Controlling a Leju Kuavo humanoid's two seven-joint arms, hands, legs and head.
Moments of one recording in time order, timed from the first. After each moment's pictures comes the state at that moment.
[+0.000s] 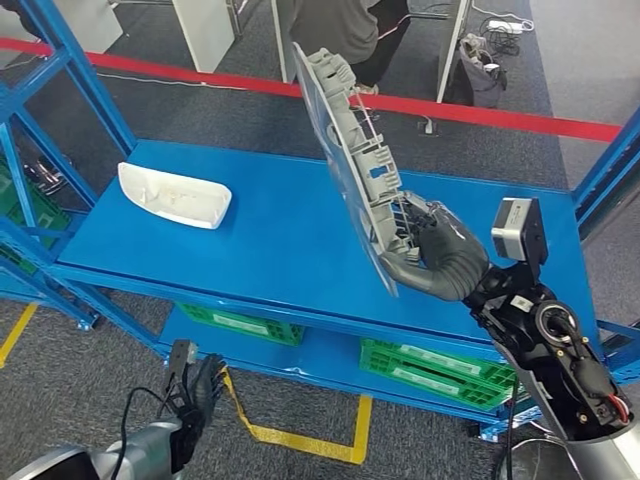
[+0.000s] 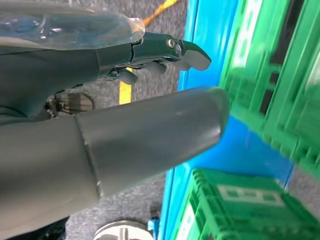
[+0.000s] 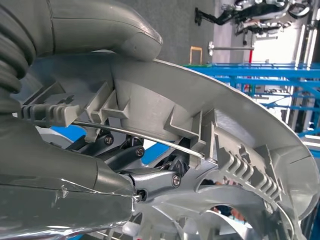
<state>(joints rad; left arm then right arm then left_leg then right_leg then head) -0.33 0.12 -0.63 -0.29 0.92 -0.09 -0.40 -0.71 -0.08 0.85 -1.38 -0.60 0.39 -0.22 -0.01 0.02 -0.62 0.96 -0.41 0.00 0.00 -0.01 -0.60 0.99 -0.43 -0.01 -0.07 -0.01</state>
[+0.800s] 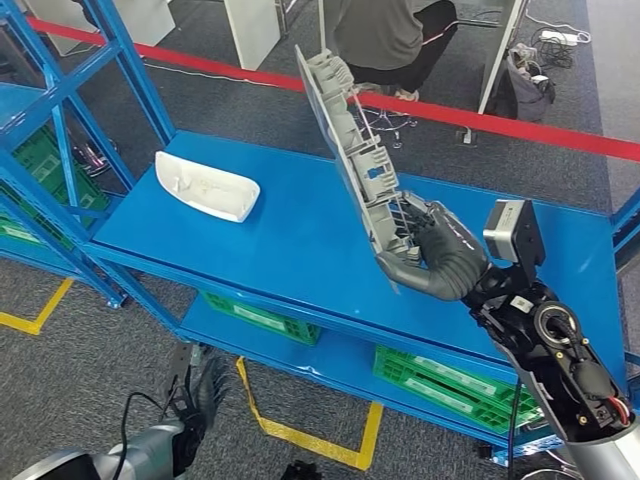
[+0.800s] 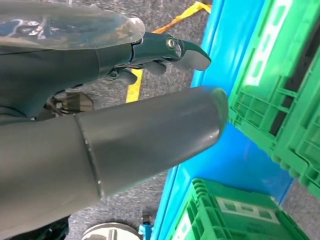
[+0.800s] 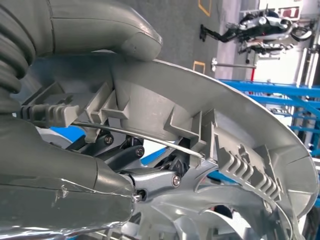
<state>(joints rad) -0.32 0.11 -0.63 -0.29 0.91 -0.09 -0.39 -0.71 -0.08 0.86 -1.39 -0.56 0.37 -0.21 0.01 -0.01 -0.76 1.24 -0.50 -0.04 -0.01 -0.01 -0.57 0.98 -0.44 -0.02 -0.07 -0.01</state>
